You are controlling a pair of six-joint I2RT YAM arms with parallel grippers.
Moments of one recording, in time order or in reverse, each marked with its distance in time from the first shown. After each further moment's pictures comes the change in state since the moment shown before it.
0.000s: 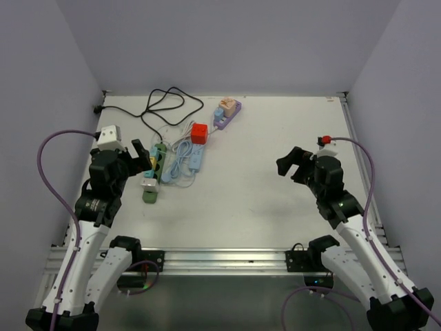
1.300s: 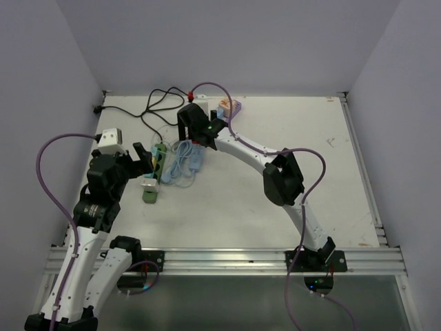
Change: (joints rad) left arm -0.014 -0.041 -0.012 0.006 0.065 0.018; right arm 0.527 1.627 1.545 -0.210 0.351 -0.037
